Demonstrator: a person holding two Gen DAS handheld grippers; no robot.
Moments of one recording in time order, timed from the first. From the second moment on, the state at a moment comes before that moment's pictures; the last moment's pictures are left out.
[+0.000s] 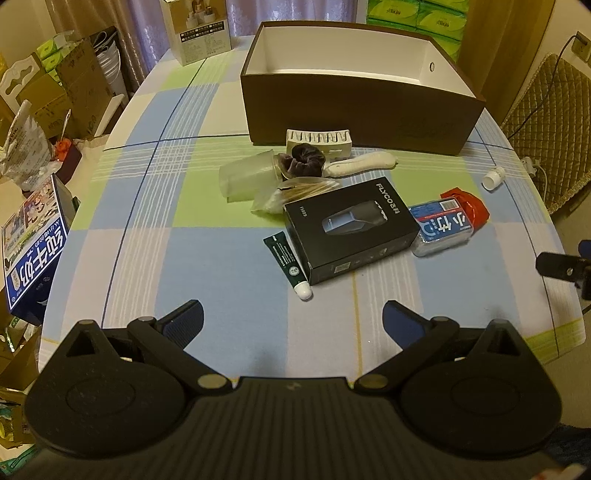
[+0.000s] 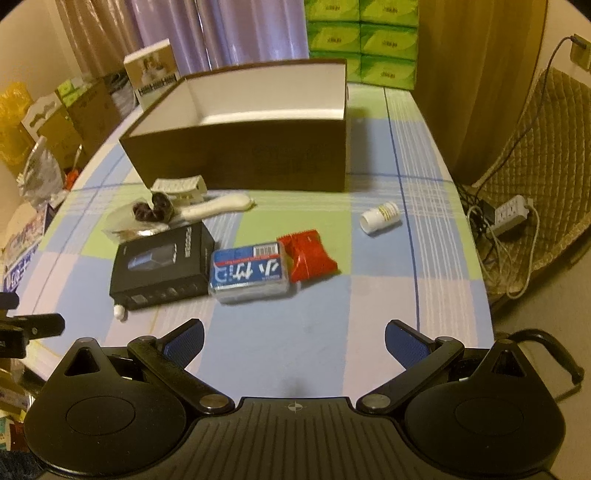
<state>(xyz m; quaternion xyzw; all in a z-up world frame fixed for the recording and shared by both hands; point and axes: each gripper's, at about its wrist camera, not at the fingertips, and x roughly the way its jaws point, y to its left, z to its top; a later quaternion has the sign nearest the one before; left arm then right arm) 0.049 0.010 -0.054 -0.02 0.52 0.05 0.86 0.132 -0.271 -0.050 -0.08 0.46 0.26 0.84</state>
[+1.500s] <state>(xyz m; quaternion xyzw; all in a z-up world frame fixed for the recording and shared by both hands) 0.119 0.067 -0.156 -0.01 0.52 0.03 0.85 0.194 -0.303 -0.095 -0.06 0.48 0.19 0.86</state>
